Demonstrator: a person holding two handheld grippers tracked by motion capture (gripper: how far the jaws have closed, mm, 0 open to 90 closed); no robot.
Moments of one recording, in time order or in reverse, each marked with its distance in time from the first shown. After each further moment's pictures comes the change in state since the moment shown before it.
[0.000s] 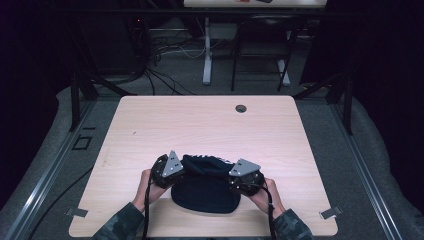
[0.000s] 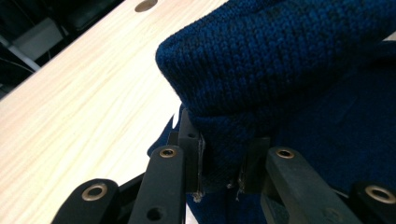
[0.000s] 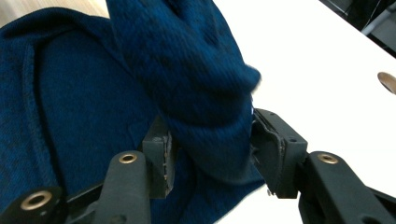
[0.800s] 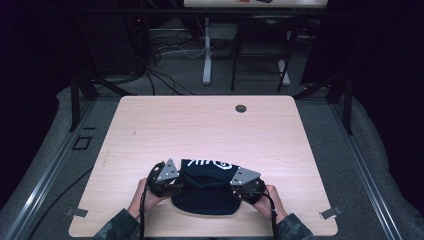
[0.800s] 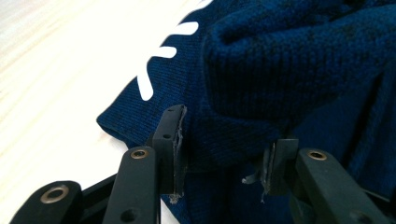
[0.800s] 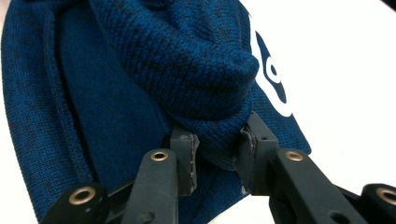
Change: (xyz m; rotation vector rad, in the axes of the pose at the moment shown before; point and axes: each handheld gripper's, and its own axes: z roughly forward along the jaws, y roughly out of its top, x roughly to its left) left arm -0.010 -0.019 -0.009 0.077 -0.167 -0.077; right arm 0.011 -0.018 0.003 0.046 0.079 -0.053
